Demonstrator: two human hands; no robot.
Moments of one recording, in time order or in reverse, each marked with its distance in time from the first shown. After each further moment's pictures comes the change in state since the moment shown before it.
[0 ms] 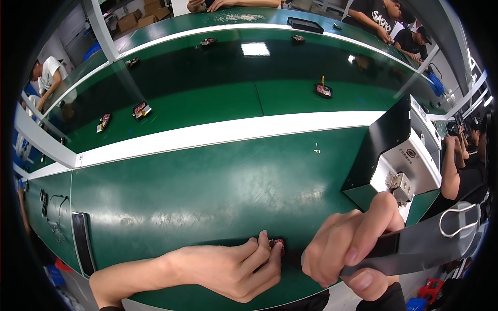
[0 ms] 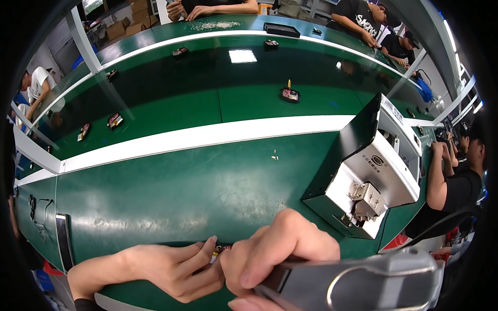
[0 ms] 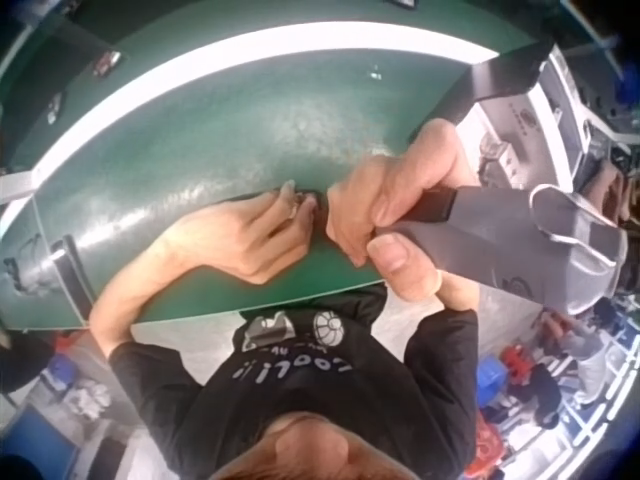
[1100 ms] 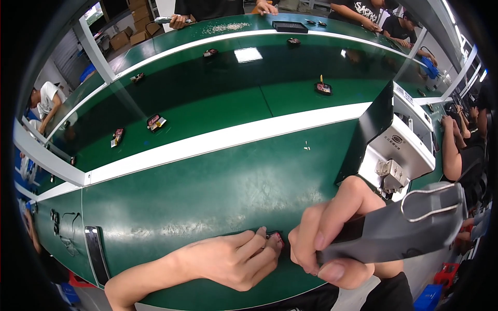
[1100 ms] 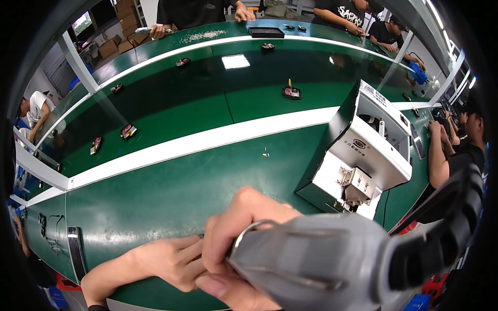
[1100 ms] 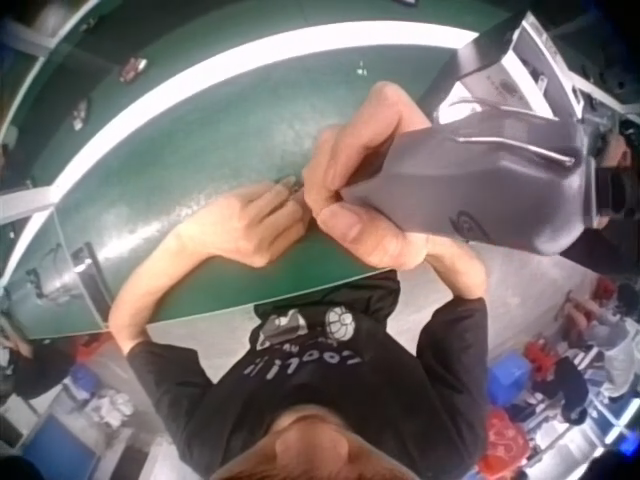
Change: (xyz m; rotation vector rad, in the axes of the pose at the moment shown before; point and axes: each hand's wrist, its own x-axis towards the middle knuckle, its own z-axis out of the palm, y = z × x) left_hand 0.011 -0.009 -0.016 -0.101 -0.029 -0.090; right_hand -0.006 -0.010 -0.006 0.103 0.006 0.112
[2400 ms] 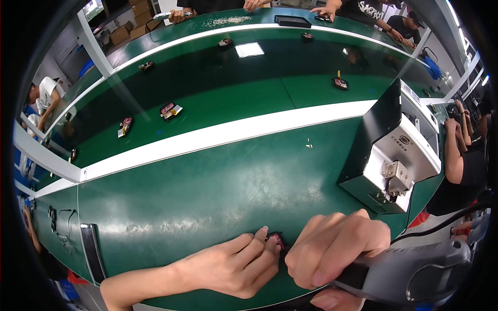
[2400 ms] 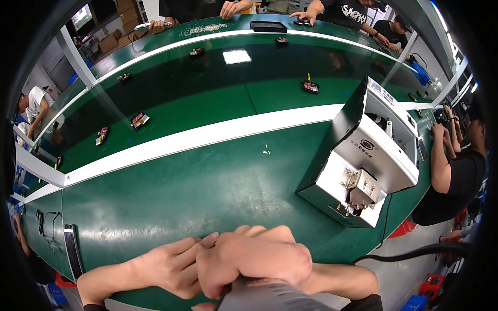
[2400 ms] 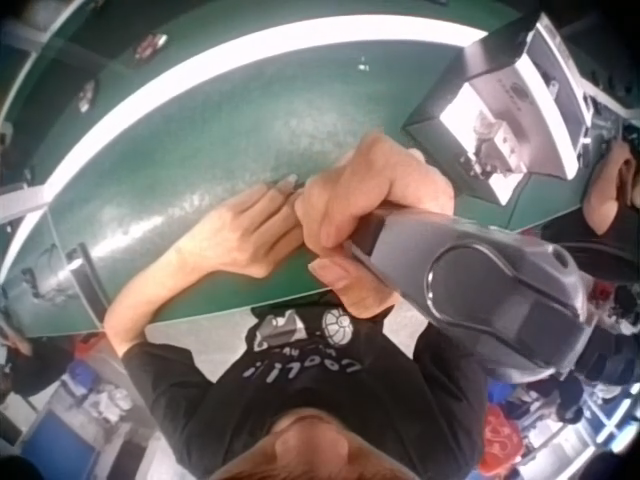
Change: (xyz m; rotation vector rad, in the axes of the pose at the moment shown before) left_hand -0.005 0.014 0.005 0.047 -0.008 -0.116; right_hand 0.006 0.031 0.000 -0.341 -0.063 -0.310
